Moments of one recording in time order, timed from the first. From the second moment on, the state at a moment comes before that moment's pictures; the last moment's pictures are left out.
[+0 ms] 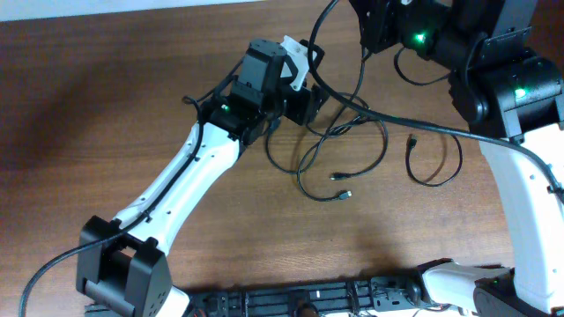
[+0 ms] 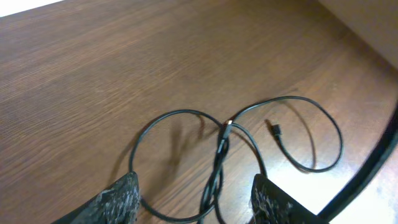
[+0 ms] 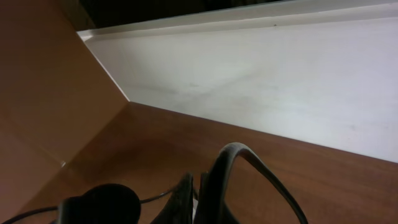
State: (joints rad) left arm -0.57 1.70 1.38 -0.35 0.33 -0.07; right arm 0.22 1.45 1.84 -0.68 -0.43 0.21
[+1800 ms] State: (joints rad) left arm -0.64 1.85 1.38 -0.27 0.61 0.15; right arm 0.22 1.50 1.84 -0.75 -0.39 0.27
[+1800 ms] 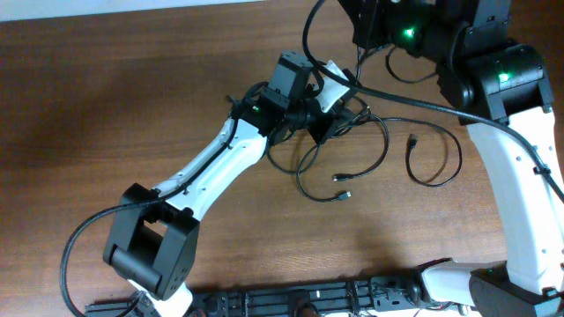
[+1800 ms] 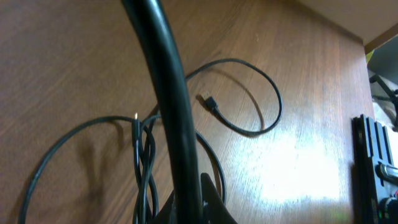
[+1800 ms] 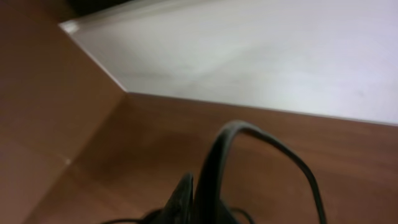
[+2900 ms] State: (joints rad) left arm -0.32 1.40 1.71 -0.37 0.63 -0.05; right arm 0.04 1.68 1.84 -1.25 -0.54 -0.15
